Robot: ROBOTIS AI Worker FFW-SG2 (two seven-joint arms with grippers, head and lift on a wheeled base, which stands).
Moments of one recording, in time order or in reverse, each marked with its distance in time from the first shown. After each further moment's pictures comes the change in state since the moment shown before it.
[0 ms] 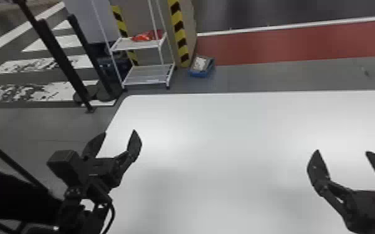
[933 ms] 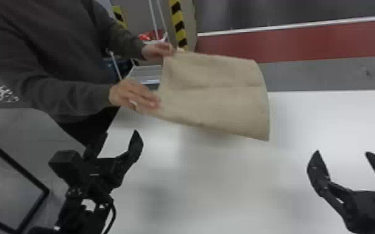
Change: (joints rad) left arm 0.001 0.002 -0.004 -0.001 0.000 0.000 0.000; right arm -0.001 0.000 0.000 0.003 0.000 0.004 0.000
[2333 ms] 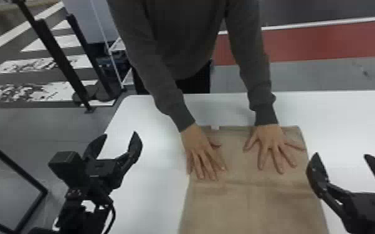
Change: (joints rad) left arm -0.004 -0.005 -0.005 0.012 0.000 0.000 0.000; right arm 0.002 0.000 -0.007 0.010 -0.001 -0.004 0.000
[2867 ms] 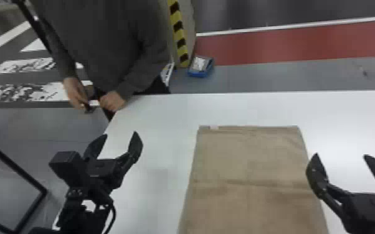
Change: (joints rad) left arm -0.006 0.000 -0.003 0.007 -0.001 0.000 0.000; right arm -0.003 0.000 -0.001 0.007 0.000 0.000 0.000
